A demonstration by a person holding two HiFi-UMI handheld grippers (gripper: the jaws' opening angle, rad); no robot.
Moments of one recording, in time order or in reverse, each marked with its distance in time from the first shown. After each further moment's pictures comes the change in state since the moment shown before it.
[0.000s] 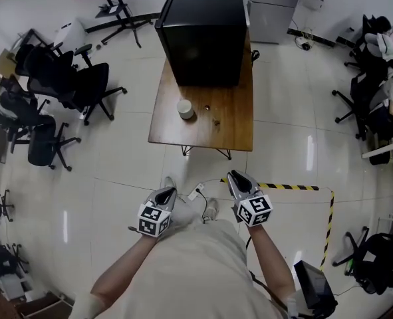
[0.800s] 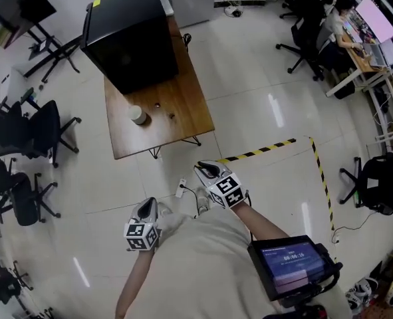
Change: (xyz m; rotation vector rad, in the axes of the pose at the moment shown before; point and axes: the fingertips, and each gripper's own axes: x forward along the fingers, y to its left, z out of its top) left arm -0.013 0.013 -0.016 -0.045 -0.032 -0.081; right arm 0.012 0.019 -0.030 -0.074 0.168 -0.106
